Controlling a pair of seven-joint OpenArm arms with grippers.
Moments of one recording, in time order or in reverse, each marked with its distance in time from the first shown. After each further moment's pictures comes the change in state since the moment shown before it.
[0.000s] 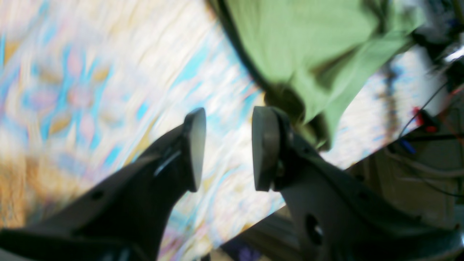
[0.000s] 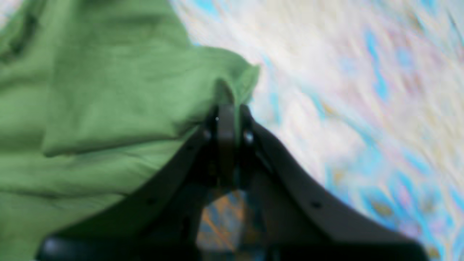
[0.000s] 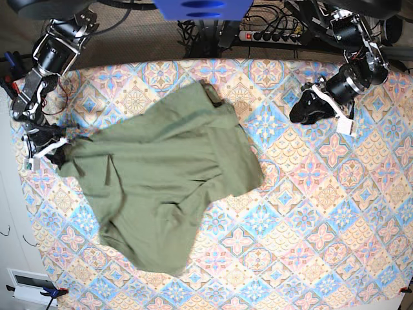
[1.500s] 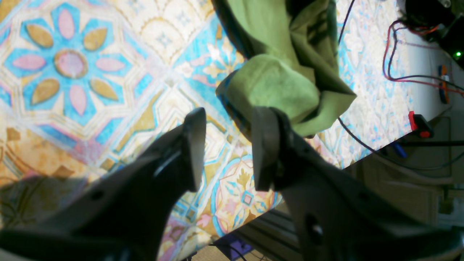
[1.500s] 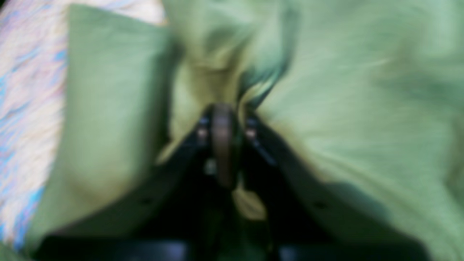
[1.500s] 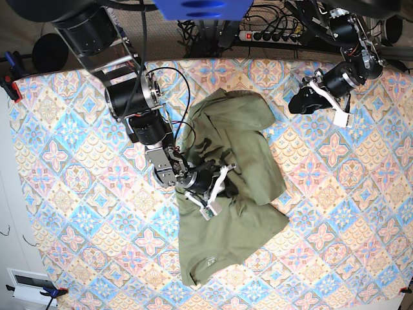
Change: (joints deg) left arm 1.0 1.0 -0.3 -6.2 4.6 0.2 -0.4; right arm 31.7 -27.2 -51.9 -47.4 -9.5 -2.2 27.9
